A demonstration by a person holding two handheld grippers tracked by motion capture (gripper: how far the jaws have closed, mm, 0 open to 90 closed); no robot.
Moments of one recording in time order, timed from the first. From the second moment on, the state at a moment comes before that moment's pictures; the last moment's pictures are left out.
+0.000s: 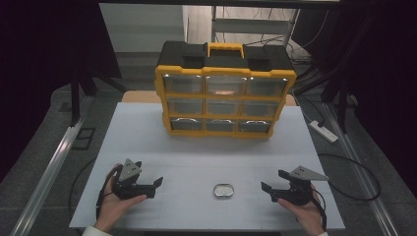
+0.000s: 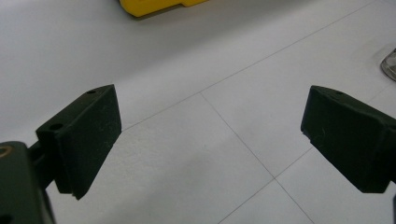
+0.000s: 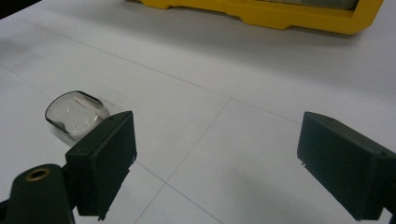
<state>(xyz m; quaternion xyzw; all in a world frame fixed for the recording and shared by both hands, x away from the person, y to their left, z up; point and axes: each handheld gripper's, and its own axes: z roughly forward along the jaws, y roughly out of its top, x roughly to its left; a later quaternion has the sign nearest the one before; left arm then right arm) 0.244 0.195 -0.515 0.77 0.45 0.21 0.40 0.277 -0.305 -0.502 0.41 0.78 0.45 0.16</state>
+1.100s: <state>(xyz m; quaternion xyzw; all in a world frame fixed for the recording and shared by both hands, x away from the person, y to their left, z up) 0.244 0.194 -0.515 0.77 0.45 0.21 0.40 0.272 -0.283 -0.499 0.41 0.77 0.46 0.16</state>
